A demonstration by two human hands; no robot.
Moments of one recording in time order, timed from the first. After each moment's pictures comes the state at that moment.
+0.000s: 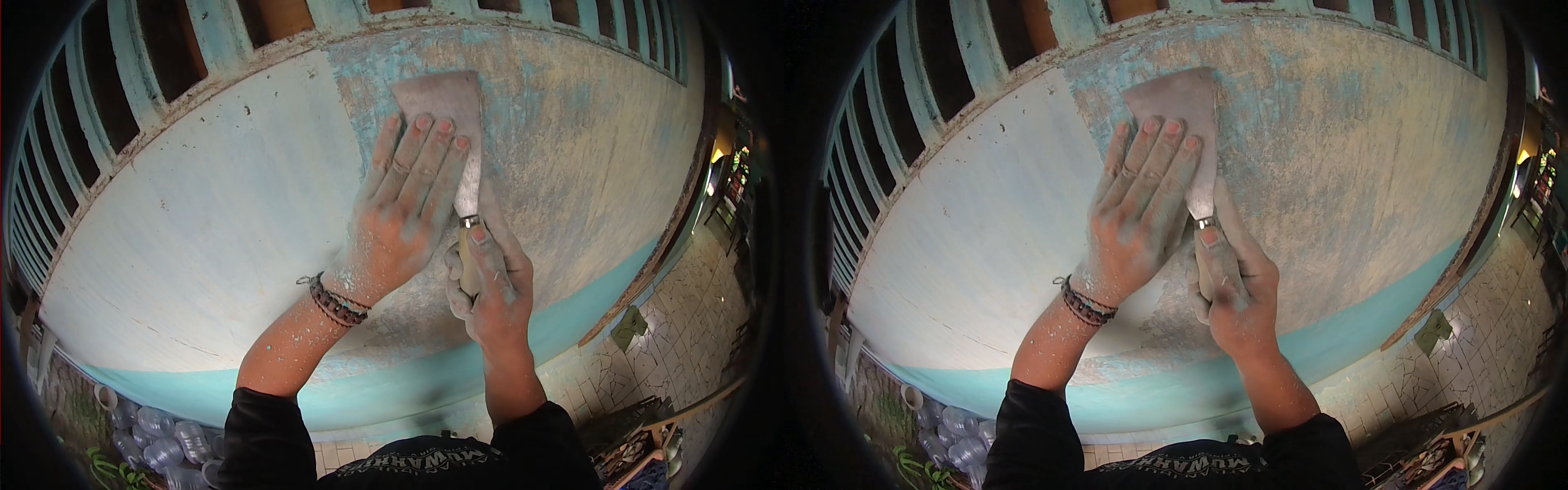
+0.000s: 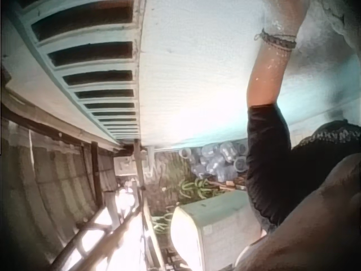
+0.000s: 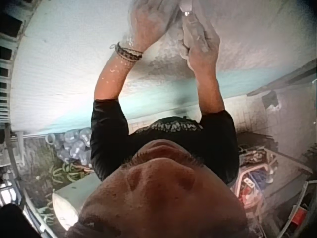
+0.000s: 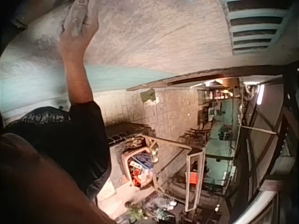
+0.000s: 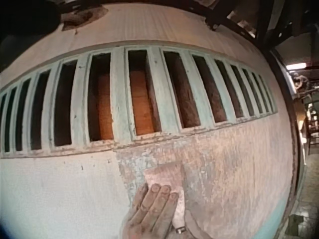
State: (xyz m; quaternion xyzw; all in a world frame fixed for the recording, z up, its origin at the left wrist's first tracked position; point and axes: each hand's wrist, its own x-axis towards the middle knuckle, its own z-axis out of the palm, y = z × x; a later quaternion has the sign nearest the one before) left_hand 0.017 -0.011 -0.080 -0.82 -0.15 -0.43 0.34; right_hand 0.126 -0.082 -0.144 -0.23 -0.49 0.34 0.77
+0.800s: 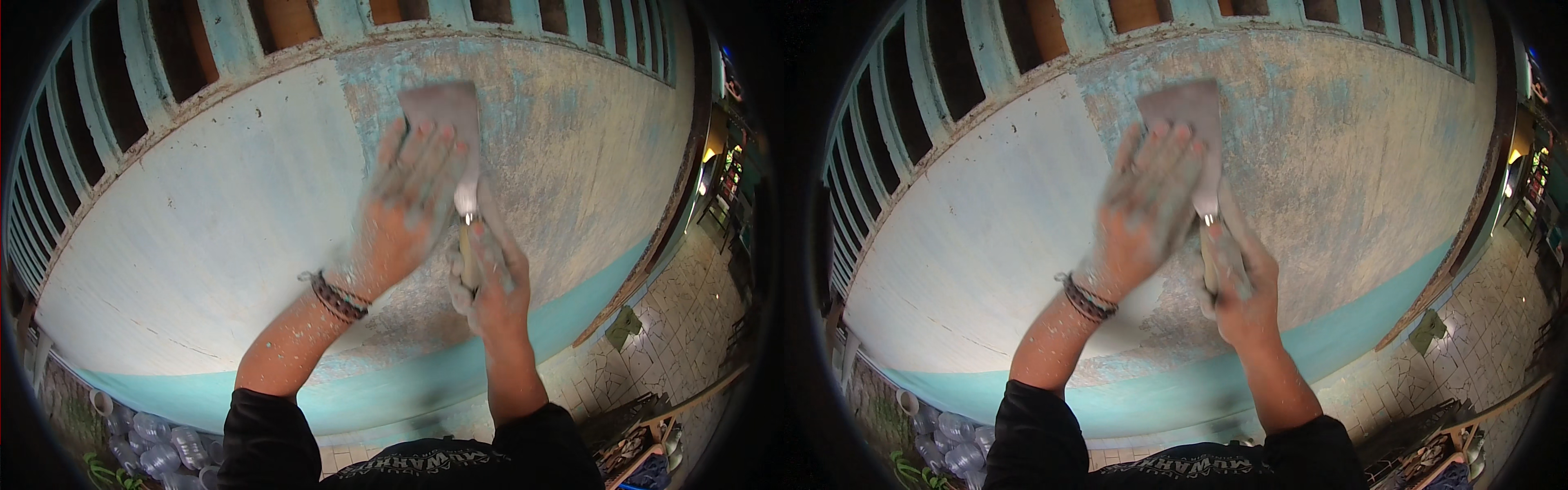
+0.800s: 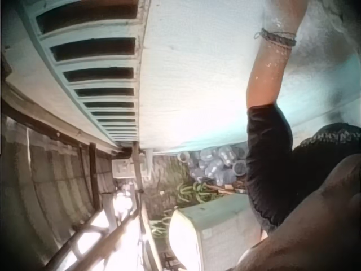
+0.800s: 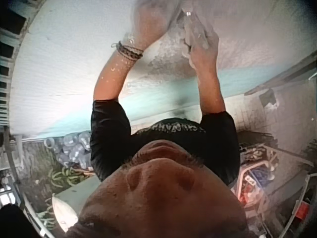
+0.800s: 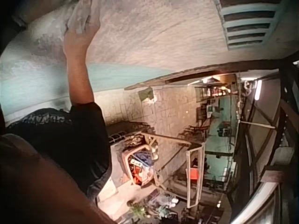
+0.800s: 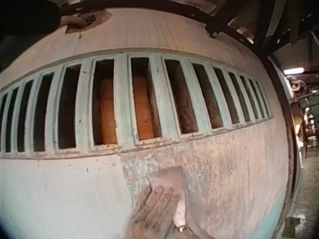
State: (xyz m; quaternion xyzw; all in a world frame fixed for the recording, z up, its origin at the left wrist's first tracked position) left_hand 0.012 -0.018 -0.072 -0.83 -0.14 -0.42 0.34; right_hand 0.121 -0.095 -0.140 -0.26 -0.47 0.34 0.77
